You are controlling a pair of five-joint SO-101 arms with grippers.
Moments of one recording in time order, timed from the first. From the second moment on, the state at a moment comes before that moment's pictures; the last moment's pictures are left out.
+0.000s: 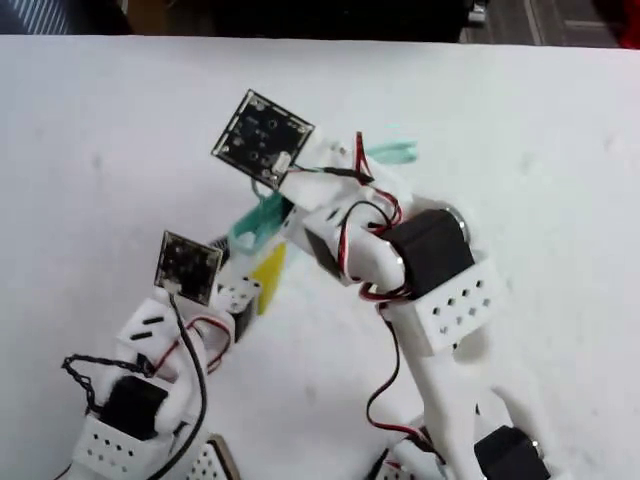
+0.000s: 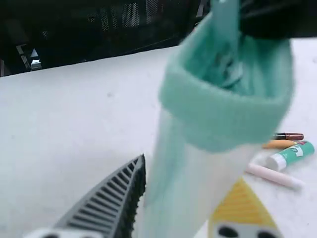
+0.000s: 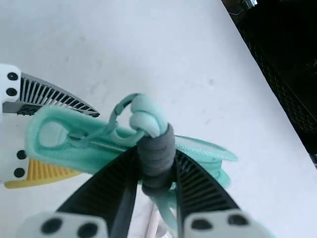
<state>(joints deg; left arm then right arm) 16.6 -91.0 80.3 42.9 3.6 -35.9 -18.7 -5.1 86.3 34.9</state>
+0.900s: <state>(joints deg) 16.6 -90.0 76.7 39.5 4.7 -38.9 -18.8 -5.1 86.3 34.8</state>
